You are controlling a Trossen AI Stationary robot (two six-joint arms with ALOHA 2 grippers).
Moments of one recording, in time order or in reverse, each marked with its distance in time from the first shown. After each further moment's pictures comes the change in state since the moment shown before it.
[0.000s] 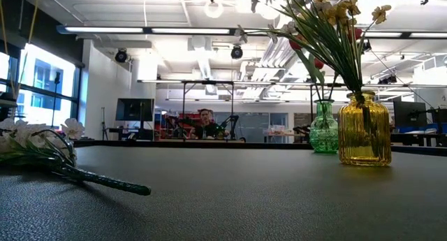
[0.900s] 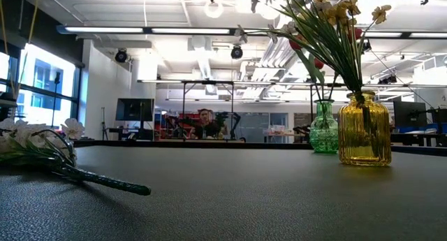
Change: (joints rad) left arm 0.033 -0.002 0.000 -0.165 -0.101 -0.081; right arm -0.022 -0.015 0.001 -0.064 0.155 0.181
